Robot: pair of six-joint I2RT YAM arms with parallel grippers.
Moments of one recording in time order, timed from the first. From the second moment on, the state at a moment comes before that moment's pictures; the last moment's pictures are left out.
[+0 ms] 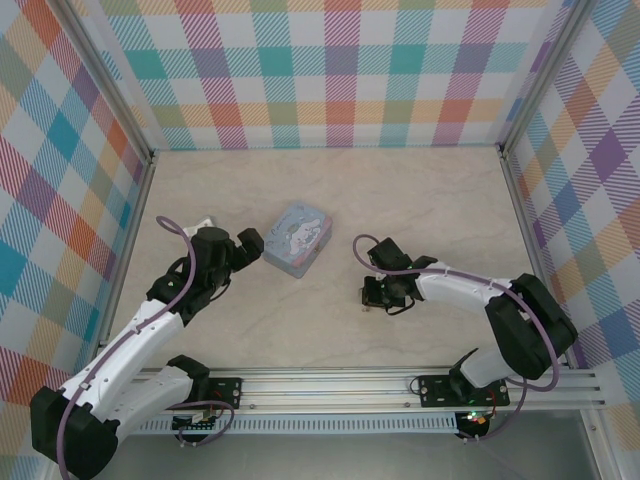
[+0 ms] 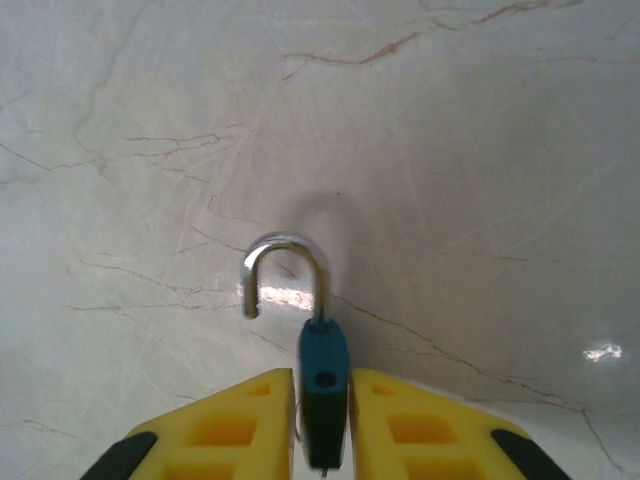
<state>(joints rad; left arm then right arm) -0.44 0.91 0.72 -0.45 -0.24 -0.83 0.67 1.47 0.72 -0.45 -0.17 0.68</state>
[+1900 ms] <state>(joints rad) -0.40 0.77 0.67 -0.35 -0.74 -0.52 0.20 1.27 0.31 0.48 0.26 0.05</state>
